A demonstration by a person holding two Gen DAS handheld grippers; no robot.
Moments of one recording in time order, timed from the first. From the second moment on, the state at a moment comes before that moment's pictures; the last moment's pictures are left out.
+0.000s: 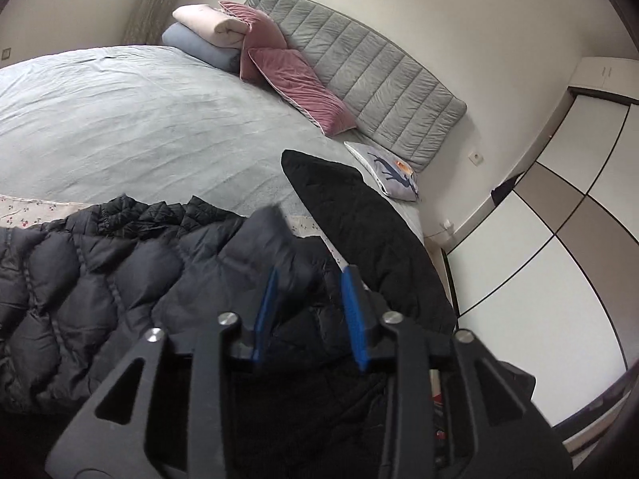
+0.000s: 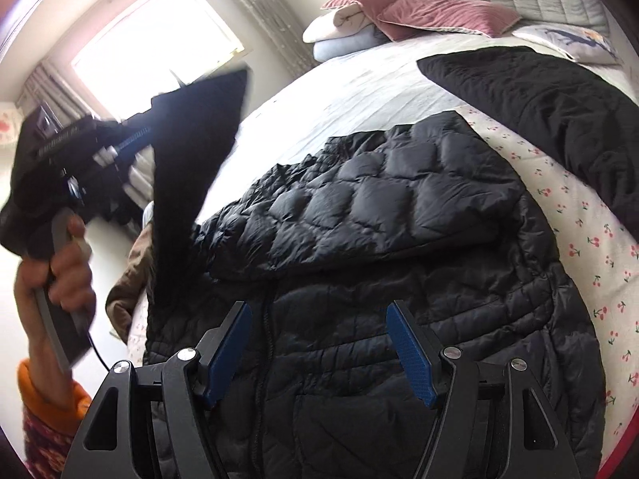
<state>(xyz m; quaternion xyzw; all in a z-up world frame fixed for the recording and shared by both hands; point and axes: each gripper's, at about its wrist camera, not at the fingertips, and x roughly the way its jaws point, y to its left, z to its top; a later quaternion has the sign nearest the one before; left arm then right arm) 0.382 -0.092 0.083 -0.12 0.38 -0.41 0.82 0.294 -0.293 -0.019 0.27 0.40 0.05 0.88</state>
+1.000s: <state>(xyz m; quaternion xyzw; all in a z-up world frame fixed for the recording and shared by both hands) 0.364 -0.024 -0.019 -0.07 0.45 -0.28 0.85 0.294 -0.282 -0.027 0.25 0.43 0.04 0.87</state>
